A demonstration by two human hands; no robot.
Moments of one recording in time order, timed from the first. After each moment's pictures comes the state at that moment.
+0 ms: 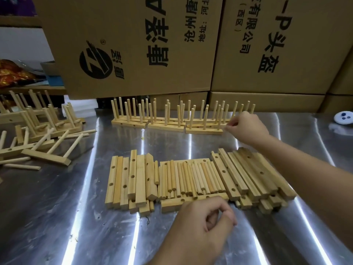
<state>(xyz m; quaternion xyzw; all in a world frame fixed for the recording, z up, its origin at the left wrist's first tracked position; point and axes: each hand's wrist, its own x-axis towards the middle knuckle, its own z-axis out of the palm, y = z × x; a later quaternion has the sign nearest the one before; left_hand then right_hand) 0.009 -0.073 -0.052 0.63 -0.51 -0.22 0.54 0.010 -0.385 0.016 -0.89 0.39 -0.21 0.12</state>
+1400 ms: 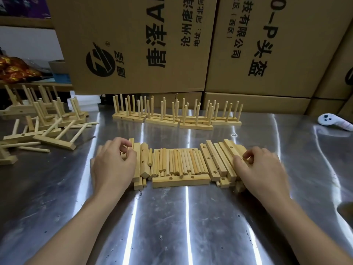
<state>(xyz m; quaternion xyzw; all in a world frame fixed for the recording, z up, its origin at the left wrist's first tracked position) 0.111 -0.035 -0.043 0.86 -0.23 0.17 0.42 -0.126 -0.278 -0.034 -0.84 0.44 -0.30 0.07</state>
